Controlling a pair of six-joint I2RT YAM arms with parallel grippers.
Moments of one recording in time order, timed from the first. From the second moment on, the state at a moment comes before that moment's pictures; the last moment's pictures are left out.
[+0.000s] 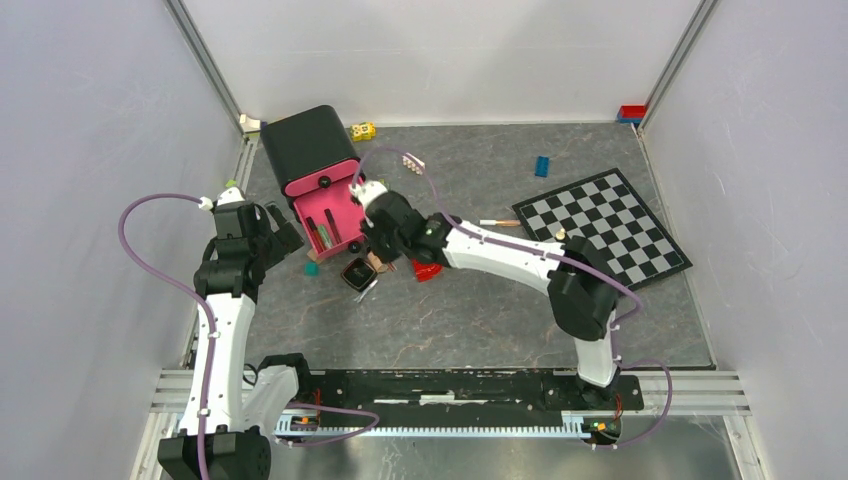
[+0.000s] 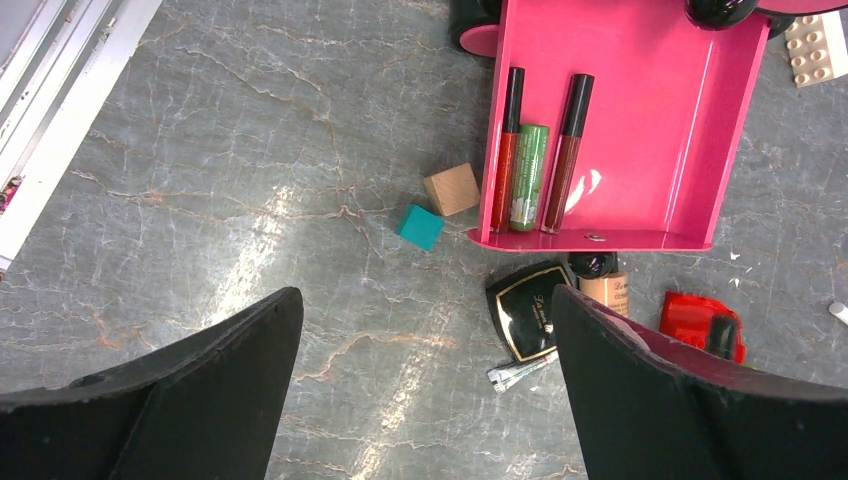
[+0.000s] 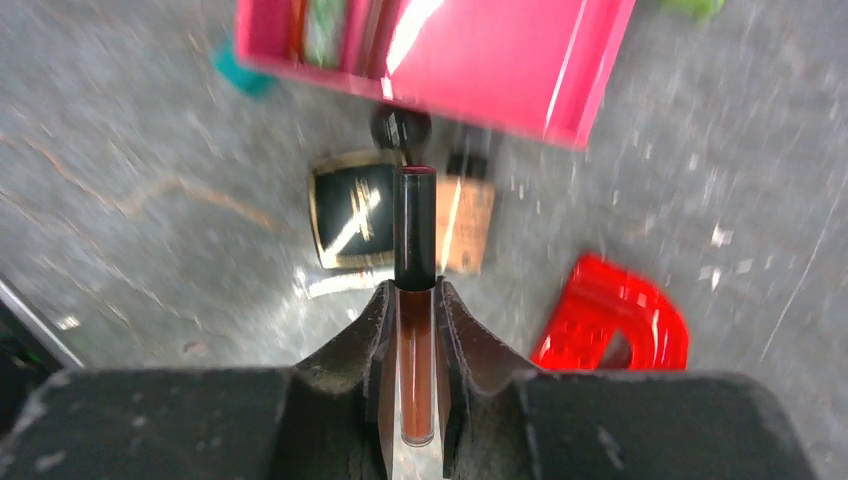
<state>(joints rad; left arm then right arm) 0.10 0.86 0.91 -0.77 -0.15 -0.44 1.05 1.92 1.53 -0.37 0.16 0.27</state>
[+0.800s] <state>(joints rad) 0.10 0.86 0.91 -0.77 -0.15 -0.44 0.90 2.22 1.91 -0.17 0.02 0.39</state>
